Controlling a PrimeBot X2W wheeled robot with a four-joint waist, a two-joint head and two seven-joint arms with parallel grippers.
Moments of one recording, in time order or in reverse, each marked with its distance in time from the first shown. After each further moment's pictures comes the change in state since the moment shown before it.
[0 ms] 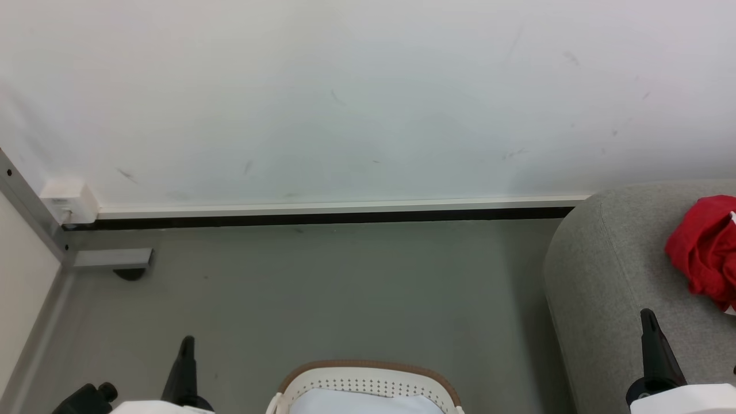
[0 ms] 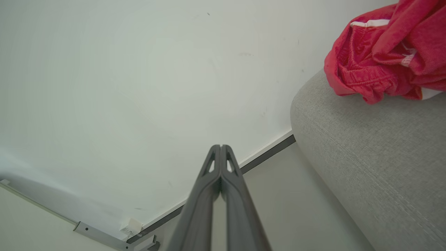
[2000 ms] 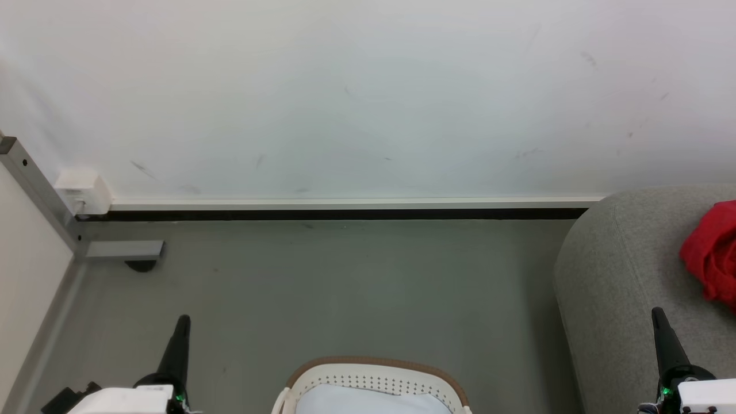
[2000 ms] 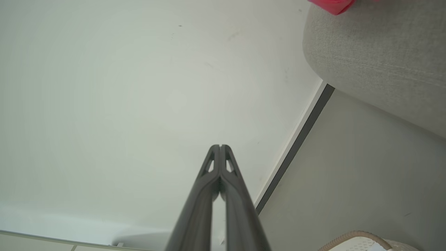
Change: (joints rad) left arm -0.042 0.001 0.040 -0.025 -0.608 -0.025 0.152; right arm -0.022 0.028 -0.082 -0.001 0.549 0.000 0.154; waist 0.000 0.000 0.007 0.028
